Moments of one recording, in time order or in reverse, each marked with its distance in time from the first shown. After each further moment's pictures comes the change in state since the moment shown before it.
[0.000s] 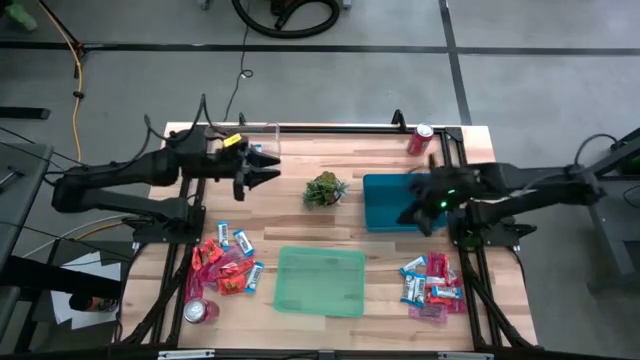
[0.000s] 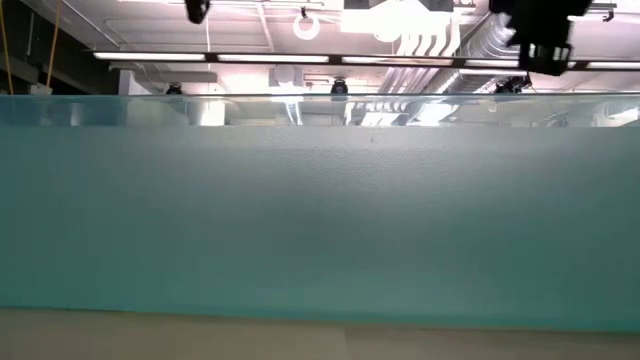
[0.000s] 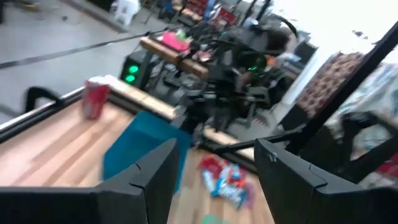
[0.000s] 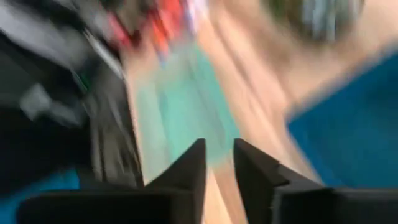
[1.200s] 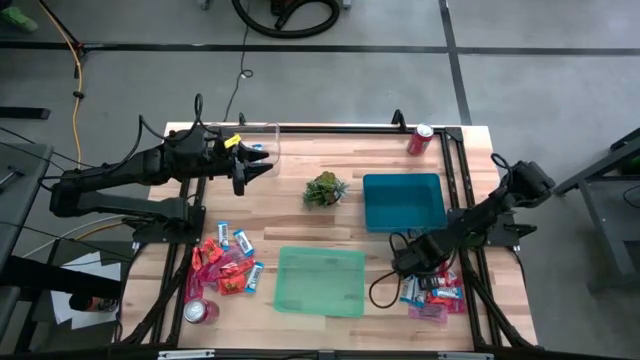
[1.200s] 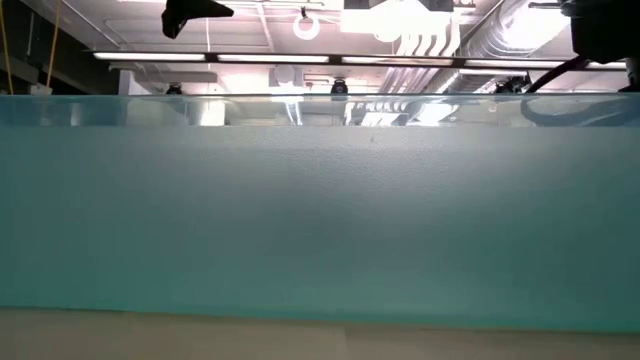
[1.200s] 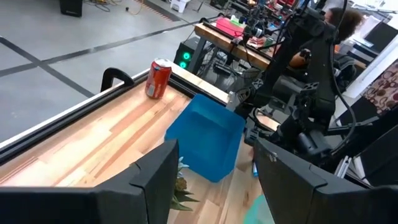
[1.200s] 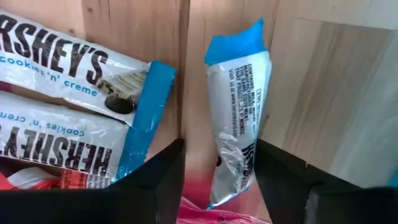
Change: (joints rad) left arm 0.033 -0.052 0.000 -0.187 -0.145 0.028; right arm 0.466 0.674 -0.156 -0.040 0.144 -0.313
